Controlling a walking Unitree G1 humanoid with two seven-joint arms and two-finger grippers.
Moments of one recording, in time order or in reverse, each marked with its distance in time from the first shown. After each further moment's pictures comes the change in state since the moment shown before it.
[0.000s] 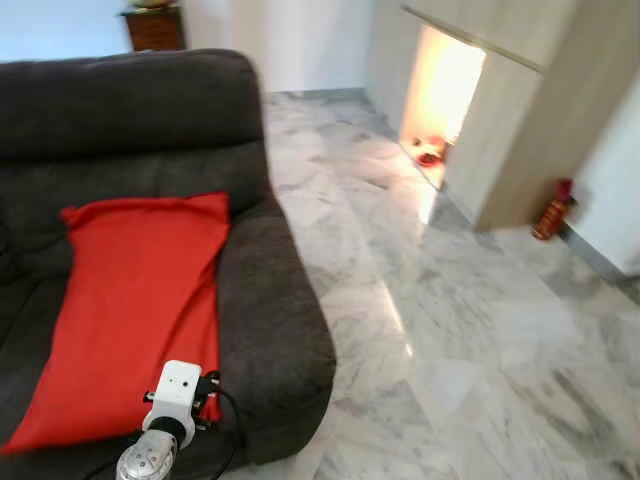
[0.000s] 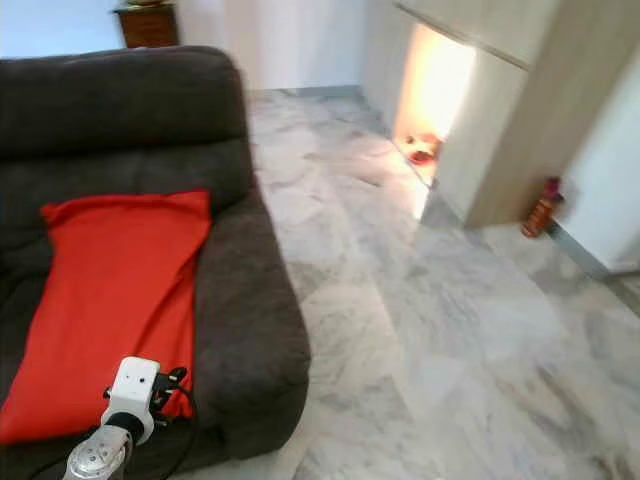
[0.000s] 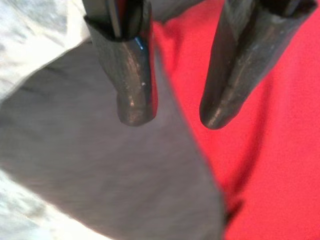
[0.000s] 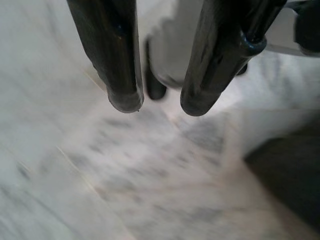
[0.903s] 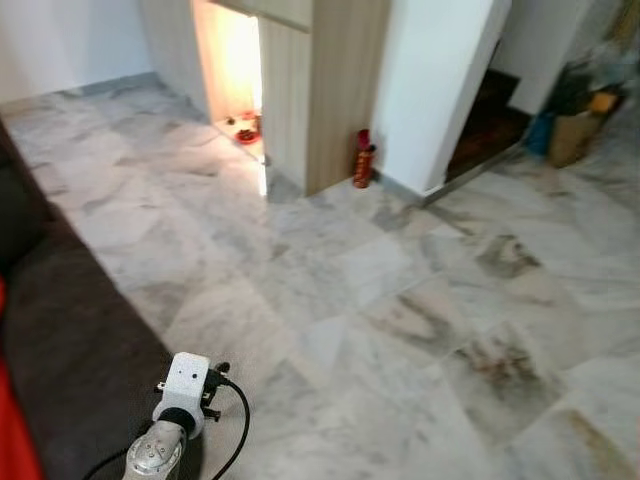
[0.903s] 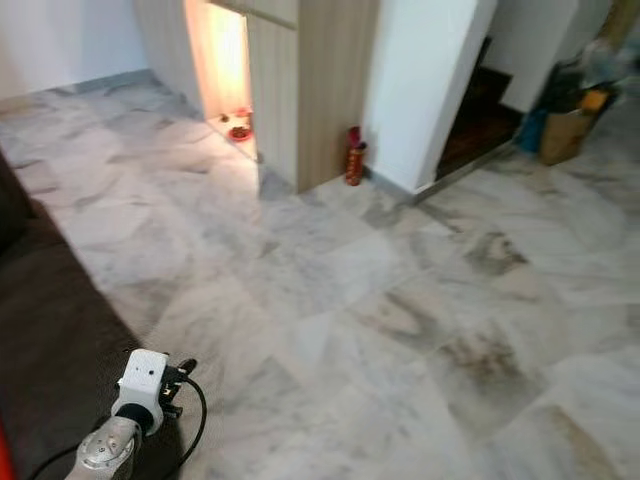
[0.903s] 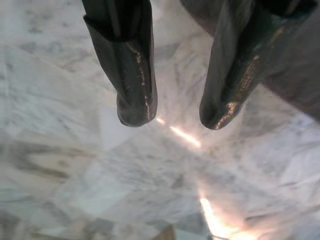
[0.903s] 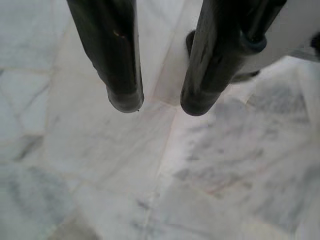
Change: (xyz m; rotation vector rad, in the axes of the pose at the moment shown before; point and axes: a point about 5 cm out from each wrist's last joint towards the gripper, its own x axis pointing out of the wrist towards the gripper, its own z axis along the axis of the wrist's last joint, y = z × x) left arm -0.001 0.001 -0.002 0.008 0.010 -0.010; right arm 0.000 0.000 0.000 -0.007 0.006 0.001
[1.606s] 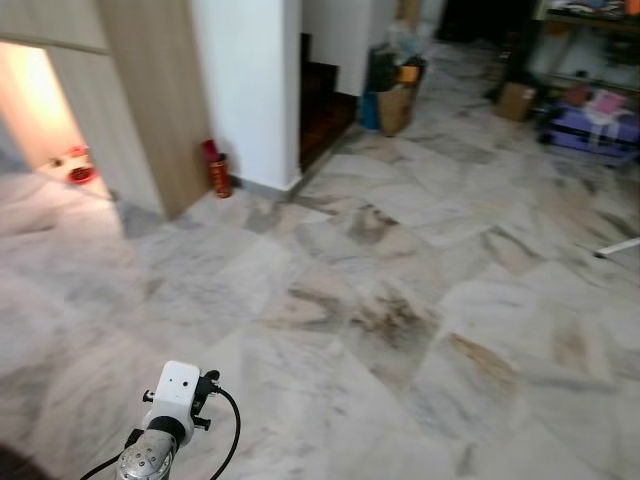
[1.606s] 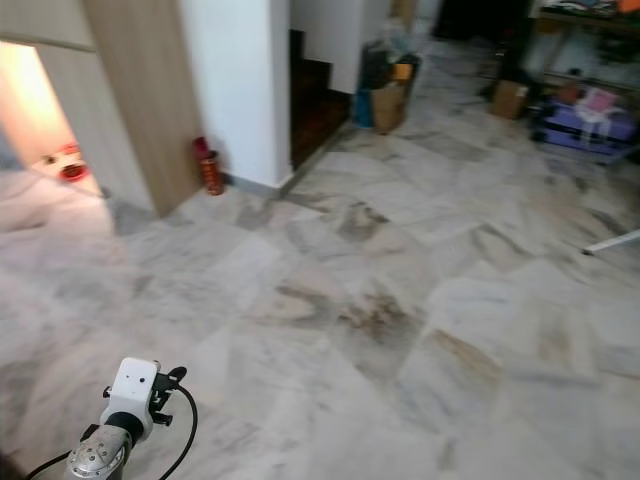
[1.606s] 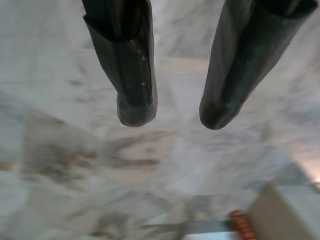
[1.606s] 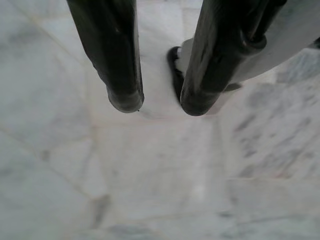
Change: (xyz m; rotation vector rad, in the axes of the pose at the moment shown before) left arm -0.001 0.004 -0.001 0.010 0.004 0.021; right arm -0.001 -0.002 -0.007 -0.003 0.024 -0.001
